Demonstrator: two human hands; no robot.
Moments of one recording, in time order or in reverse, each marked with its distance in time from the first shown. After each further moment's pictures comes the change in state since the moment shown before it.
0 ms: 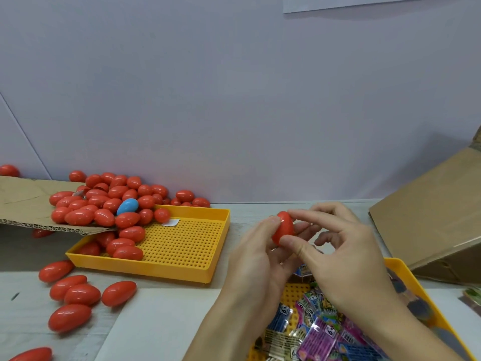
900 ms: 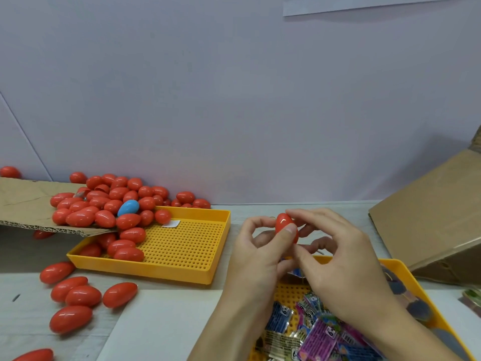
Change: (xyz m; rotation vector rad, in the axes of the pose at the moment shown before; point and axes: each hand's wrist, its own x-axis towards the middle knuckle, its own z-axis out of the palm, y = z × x) left_hand 0.004 -0.004 -0.011 0.221 0.004 0.128; right_hand -0.002 0.009 0.000 -0.058 -0.081 -0.095
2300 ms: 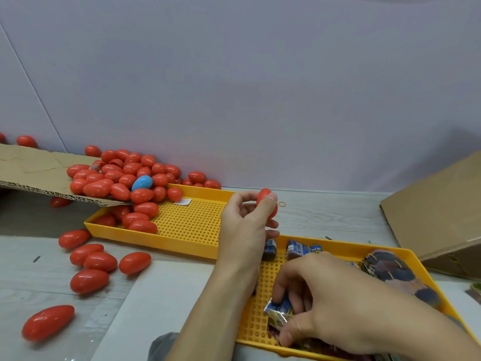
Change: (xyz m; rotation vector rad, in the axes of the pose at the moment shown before) left_hand 0.011 0.012 -0.019 0.200 0.283 0.183; right_hand -0.004 -0.045 0.000 -0.391 -0.937 0.367
